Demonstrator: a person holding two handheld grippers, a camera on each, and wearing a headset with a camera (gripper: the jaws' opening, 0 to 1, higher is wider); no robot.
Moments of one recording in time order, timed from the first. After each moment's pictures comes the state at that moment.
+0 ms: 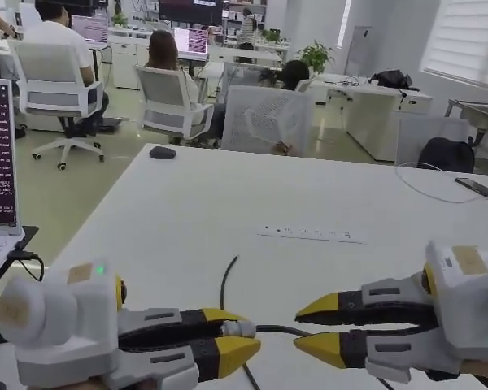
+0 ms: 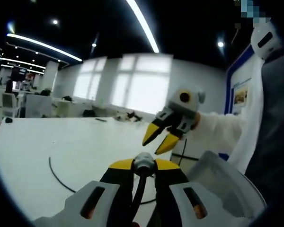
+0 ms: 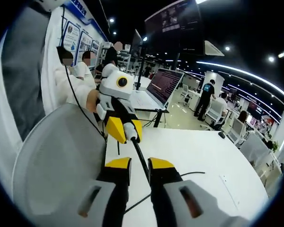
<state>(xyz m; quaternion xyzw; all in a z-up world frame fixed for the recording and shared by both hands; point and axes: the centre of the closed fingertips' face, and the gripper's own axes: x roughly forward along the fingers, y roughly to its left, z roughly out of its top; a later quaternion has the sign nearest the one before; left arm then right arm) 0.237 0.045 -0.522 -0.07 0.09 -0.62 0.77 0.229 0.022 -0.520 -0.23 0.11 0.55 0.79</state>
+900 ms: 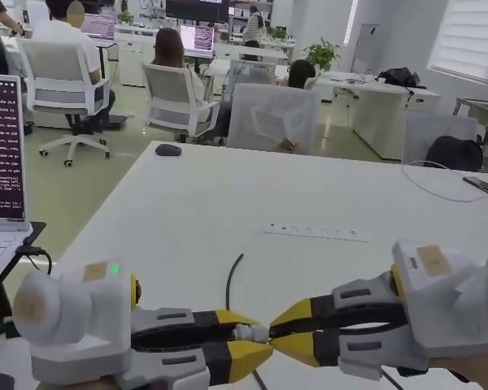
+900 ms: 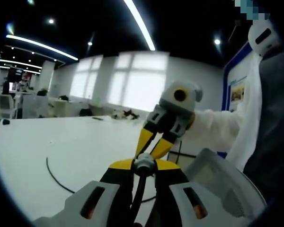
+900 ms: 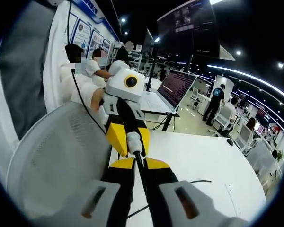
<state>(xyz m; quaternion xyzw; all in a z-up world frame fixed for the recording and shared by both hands) 0.231 0.042 -0.524 -0.06 0.09 -0.63 0.76 0.229 0.042 -0.531 -0.24 0.10 0.58 0.77</state>
